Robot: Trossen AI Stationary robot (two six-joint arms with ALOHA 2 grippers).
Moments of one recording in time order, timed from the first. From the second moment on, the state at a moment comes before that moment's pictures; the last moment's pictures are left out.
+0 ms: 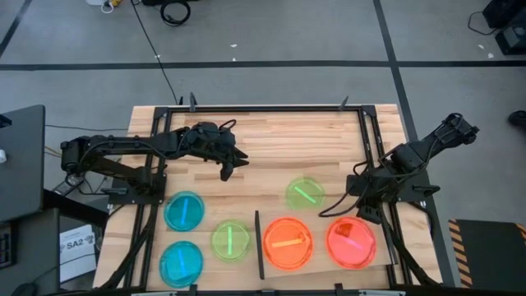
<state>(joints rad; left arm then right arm) 0.21 1.24 0.84 -0.08 0.19 -0.25 0.50 1.00 1.04 -1.18 -0.24 0.89</state>
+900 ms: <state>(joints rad) 0.21 1.24 0.84 -0.08 0.19 -0.25 0.28 1.00 1.04 -1.18 0.09 0.55</state>
